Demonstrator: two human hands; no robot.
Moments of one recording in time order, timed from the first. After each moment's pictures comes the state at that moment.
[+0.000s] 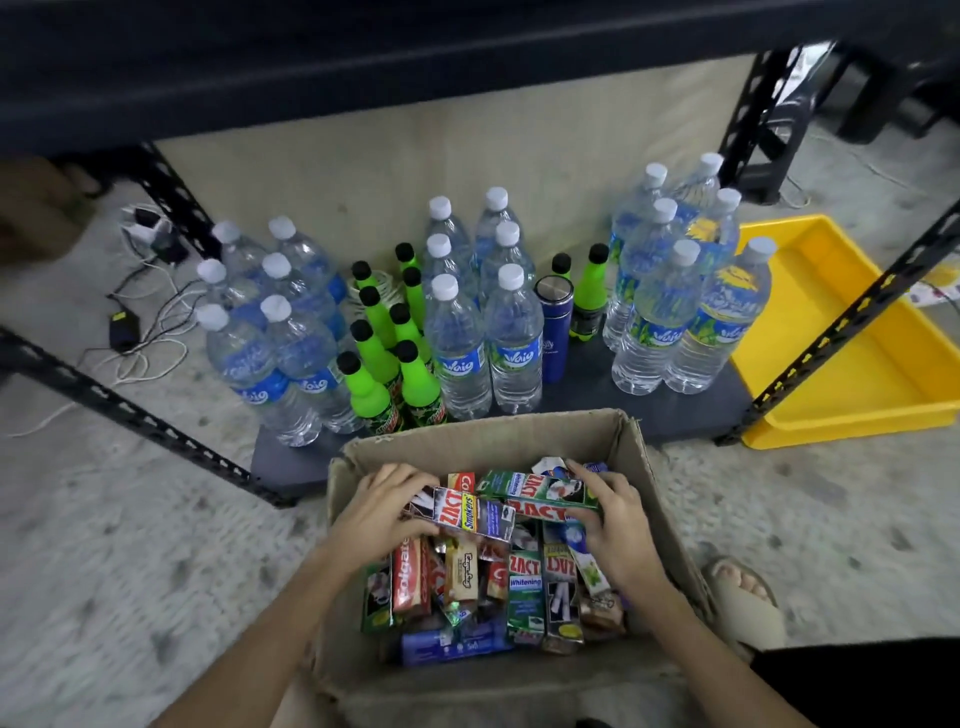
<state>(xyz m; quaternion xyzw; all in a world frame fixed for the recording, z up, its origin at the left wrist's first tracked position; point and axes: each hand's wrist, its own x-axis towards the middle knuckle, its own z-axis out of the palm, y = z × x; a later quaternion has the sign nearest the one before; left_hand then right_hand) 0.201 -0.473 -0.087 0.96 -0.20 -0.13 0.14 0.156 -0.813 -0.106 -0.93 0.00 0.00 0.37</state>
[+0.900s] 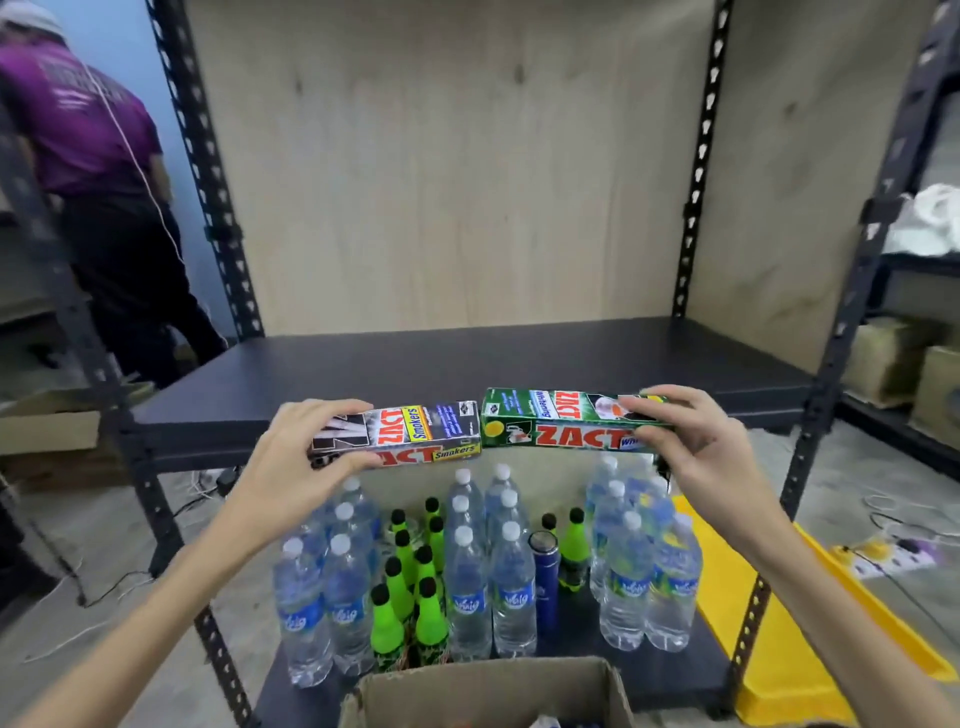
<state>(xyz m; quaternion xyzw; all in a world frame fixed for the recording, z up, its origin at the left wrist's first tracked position) 0.184 -0.467 0.348 0.89 -0.17 0.32 0.29 0.200 -0.886 0.324 -0.79 -0.20 -0.29 0.51</state>
